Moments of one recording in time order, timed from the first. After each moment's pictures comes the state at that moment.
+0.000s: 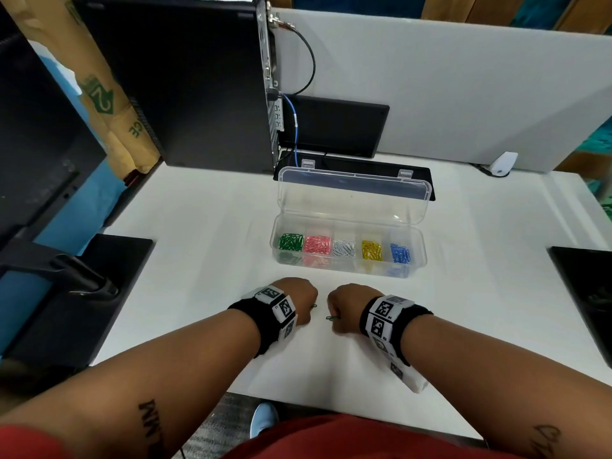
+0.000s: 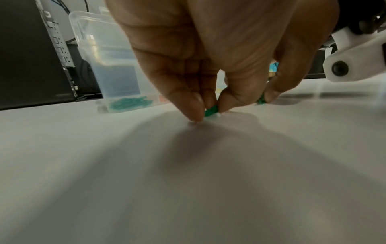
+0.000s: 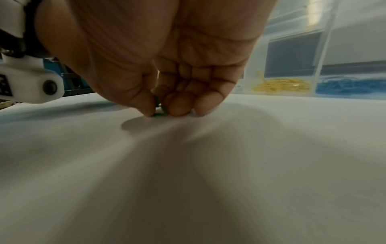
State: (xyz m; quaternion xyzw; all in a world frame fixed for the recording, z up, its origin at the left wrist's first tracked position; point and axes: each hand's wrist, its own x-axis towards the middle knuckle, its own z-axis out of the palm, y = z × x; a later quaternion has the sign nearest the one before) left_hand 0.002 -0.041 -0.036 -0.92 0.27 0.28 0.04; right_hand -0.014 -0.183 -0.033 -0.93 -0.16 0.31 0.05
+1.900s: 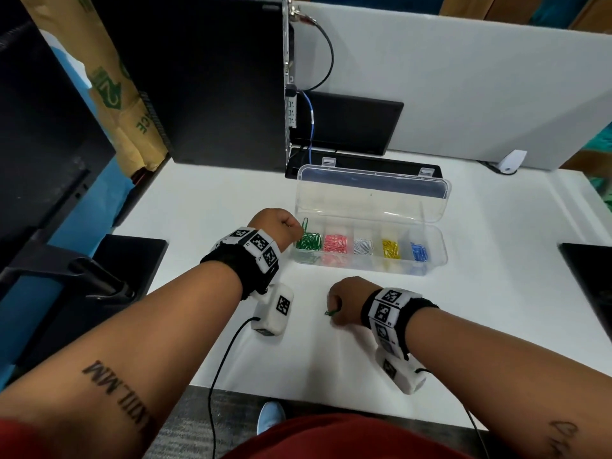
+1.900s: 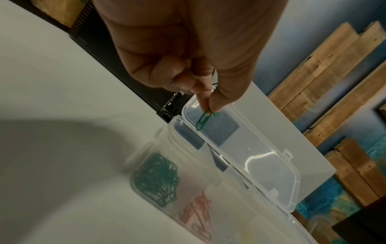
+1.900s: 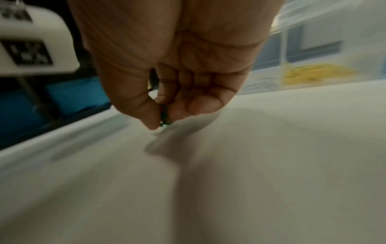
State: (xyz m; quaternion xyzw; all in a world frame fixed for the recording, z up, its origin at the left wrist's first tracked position) left_hand 0.070 0.024 0.014 -0.90 -0.01 0.13 -0.41; right_hand -0.005 -0.139 -0.016 -0.93 -0.12 0.34 0.10
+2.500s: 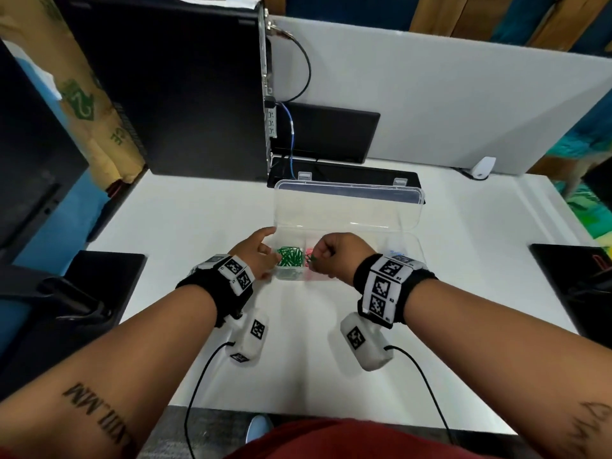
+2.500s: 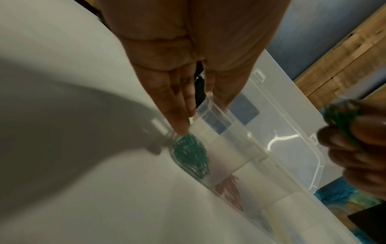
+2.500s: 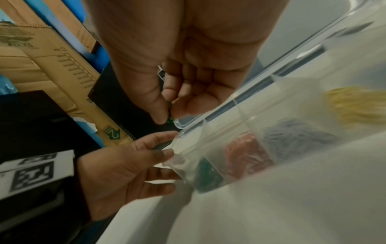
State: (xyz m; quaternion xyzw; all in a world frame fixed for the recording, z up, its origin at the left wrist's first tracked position) left_hand 0.064 0.029 -0.018 -0.81 -0.08 0.23 -0.54; right_hand 0.027 -0.144 0.032 -0.90 0.03 0.16 0.39
